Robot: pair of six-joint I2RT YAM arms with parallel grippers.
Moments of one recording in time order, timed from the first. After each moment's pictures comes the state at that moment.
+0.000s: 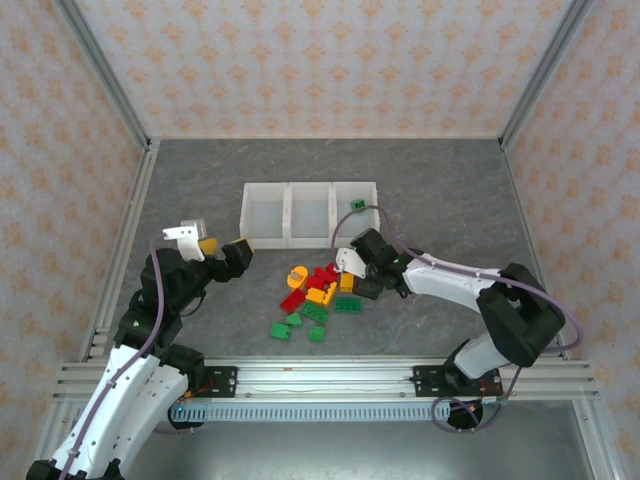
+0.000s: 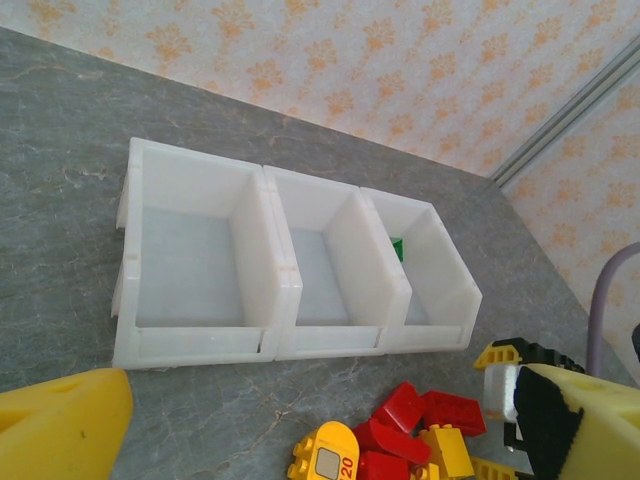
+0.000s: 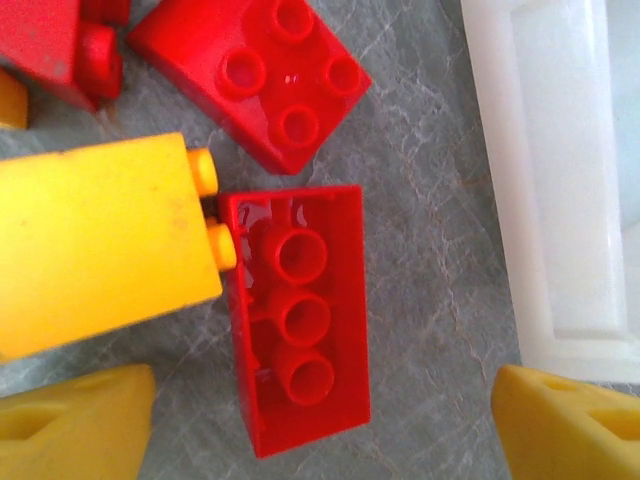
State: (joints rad) left arm -0.24 0.50 0.55 -0.36 0.14 -0.48; right arm 0.72 1.50 0.78 -0.35 0.17 -0.64
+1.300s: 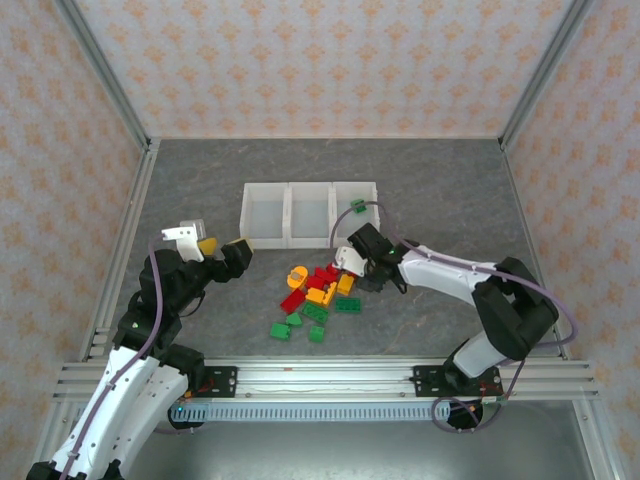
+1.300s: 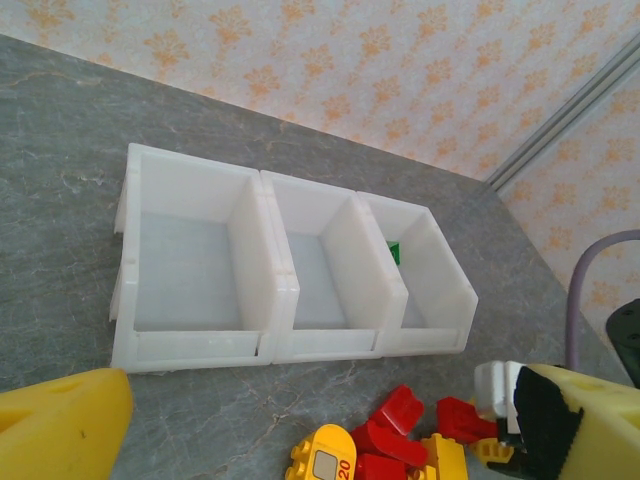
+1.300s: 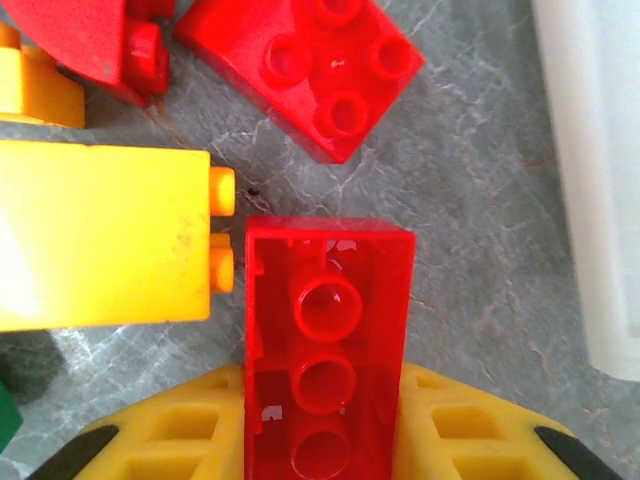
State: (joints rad) left arm -0.24 0.49 0.55 -0.36 0.14 -0.48; right arm 0.71 1.52 0.85 -0.50 0.12 -0.56
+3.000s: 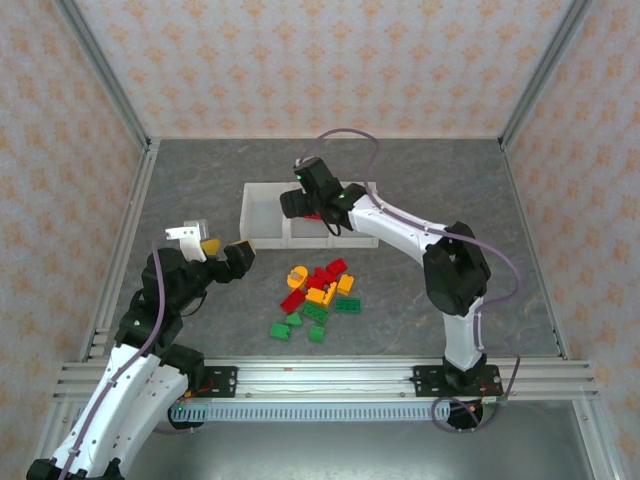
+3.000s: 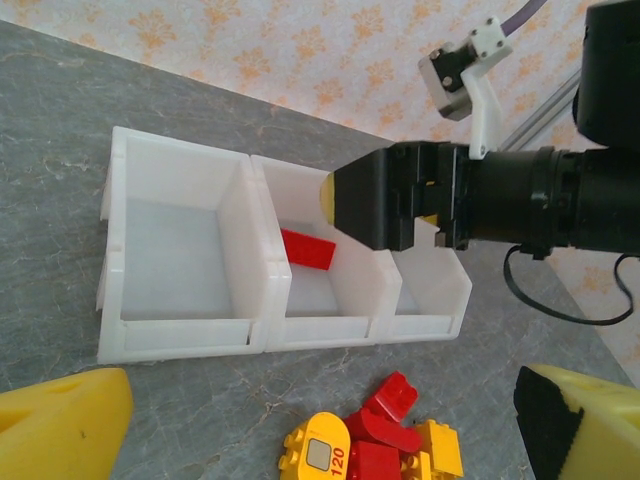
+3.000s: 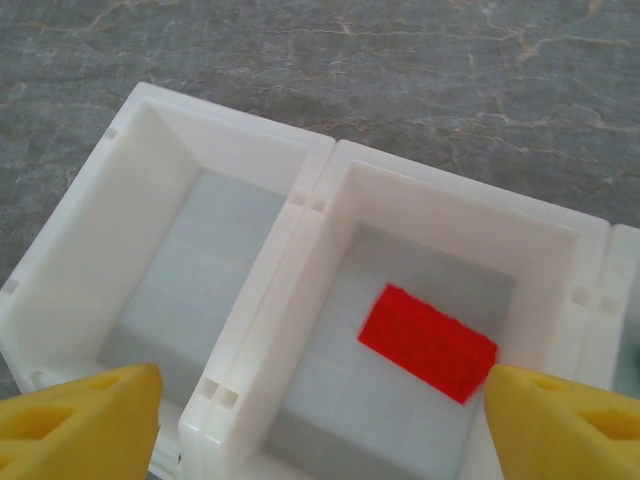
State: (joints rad) left arm -0.24 0.51 0.55 -0.36 0.17 -0.48; right arm 0.76 1.96 1.64 -0.45 0.16 0.34
